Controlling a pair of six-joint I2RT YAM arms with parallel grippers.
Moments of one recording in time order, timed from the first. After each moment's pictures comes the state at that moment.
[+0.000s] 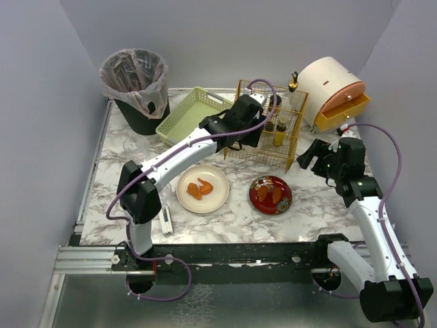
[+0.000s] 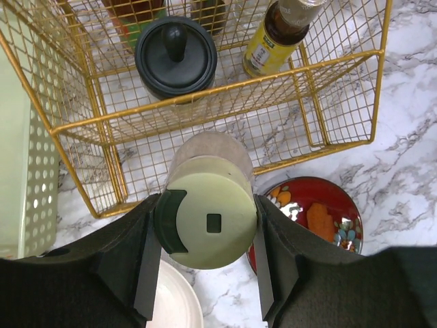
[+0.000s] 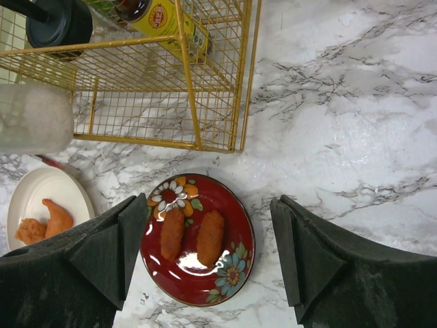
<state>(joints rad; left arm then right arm) -0.83 1.83 1.78 -0.62 -0.15 -0.31 0.05 0.86 0.79 -0.52 -0.09 0.41</state>
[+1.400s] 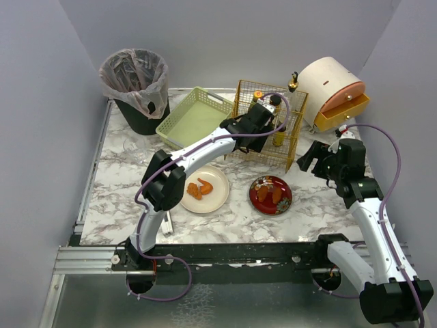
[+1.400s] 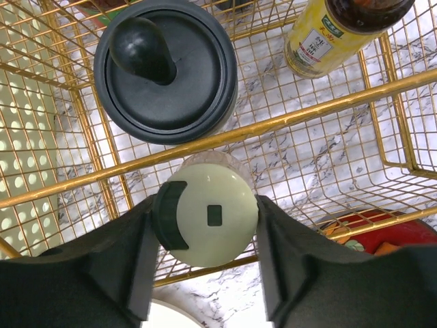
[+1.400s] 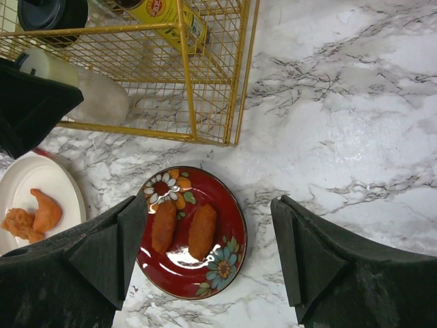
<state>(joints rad) -0.83 2.11 1.90 -0.60 -0.22 -0.20 0.05 0.84 0.78 -0.54 -0.10 0.36</state>
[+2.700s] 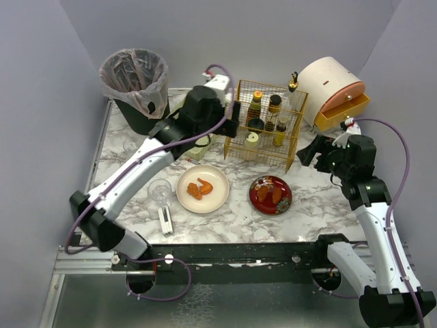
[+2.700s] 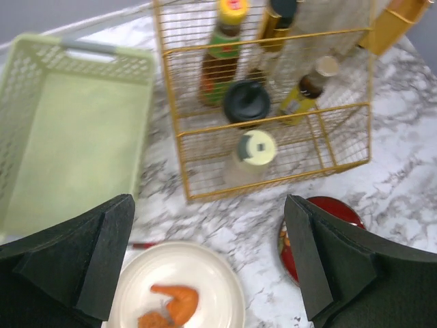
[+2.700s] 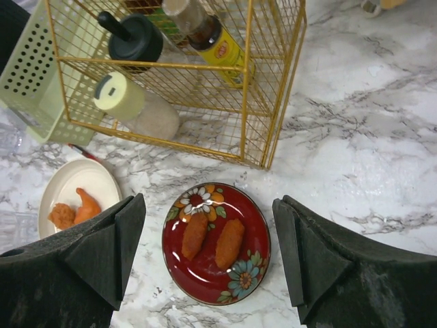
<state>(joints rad) -0.75 1.55 1.67 -0.55 -0.15 -0.20 0.05 0.80 0.86 -0.54 -0.17 0.35</state>
